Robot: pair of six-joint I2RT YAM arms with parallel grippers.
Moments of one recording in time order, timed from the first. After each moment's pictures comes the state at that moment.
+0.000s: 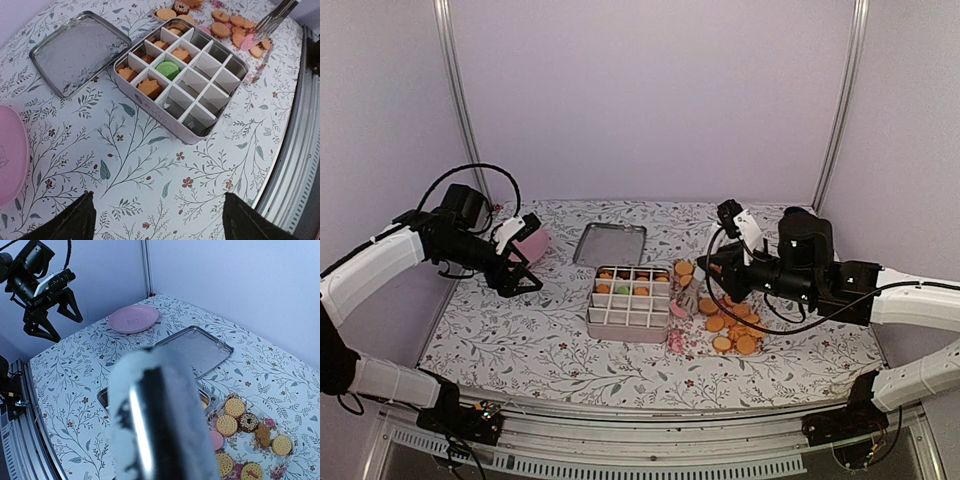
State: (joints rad) left arm -0.26 1.22 1.01 -0.78 0.51 0.49; right arm 0.96 1.14 0.80 0.02 0.12 0.11
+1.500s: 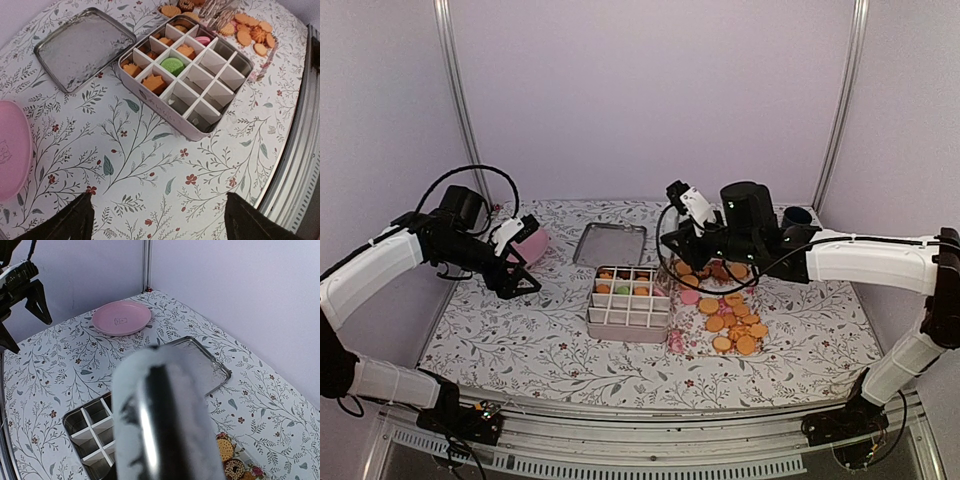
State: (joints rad) left arm -0.26 1.21 1.00 -0.78 0.49 0.49; right arm 0.85 1.55 1.12 0.06 0.01 -0.07
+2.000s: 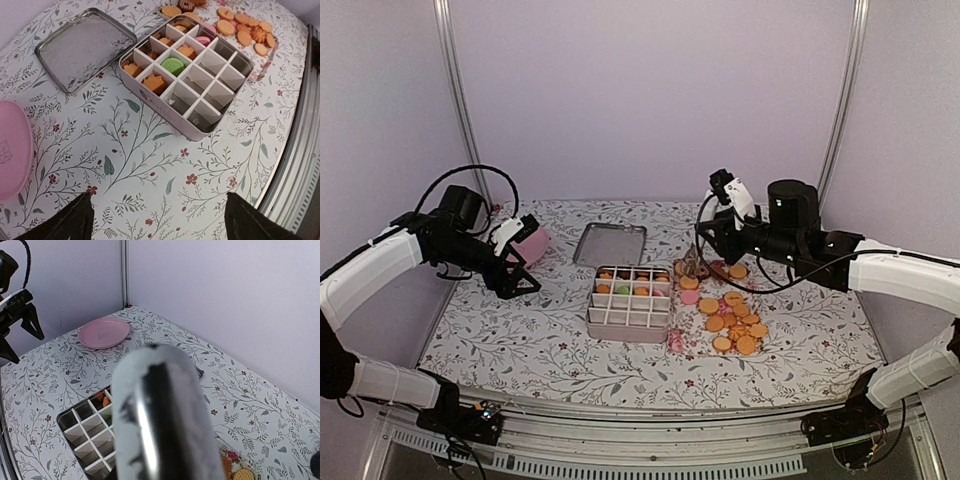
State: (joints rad) left arm -0.26 1.20 1.00 -0.78 0.48 0.49; right arm 0.79 1.34 1.00 0.06 0.03 -0.05
